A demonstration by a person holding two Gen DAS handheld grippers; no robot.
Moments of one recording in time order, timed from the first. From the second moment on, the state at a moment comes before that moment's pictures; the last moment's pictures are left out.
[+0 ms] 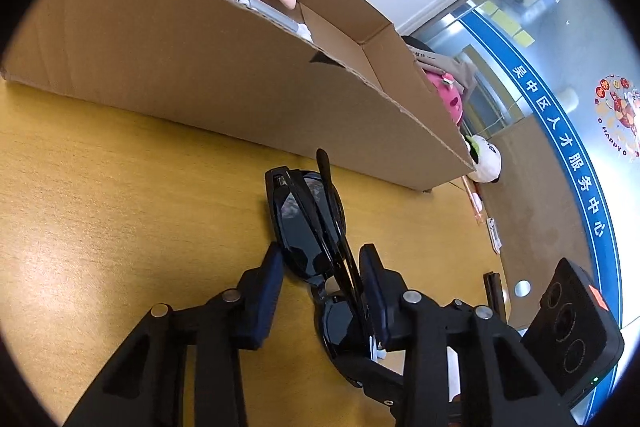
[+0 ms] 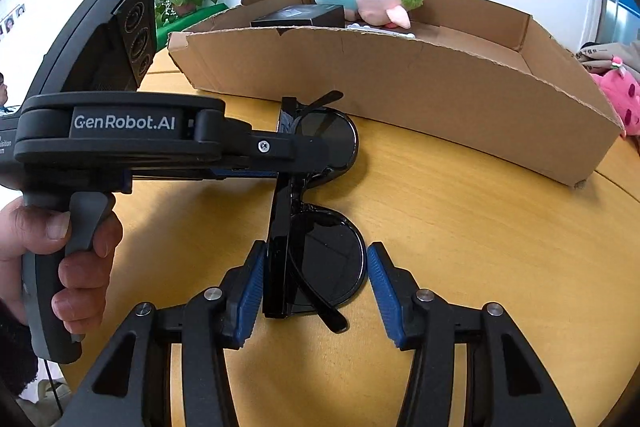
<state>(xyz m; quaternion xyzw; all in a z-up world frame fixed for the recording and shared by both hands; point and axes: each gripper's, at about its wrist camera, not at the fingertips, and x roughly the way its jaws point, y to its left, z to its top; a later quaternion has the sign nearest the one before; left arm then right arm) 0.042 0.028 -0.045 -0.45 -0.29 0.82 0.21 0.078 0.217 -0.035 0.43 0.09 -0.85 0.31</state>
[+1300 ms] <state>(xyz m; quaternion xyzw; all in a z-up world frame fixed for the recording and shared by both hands) -0.141 0.116 0.152 -0.39 -0.13 0.87 0.27 -0.069 0.289 0.129 0.30 -0.02 -0.92 0.27</state>
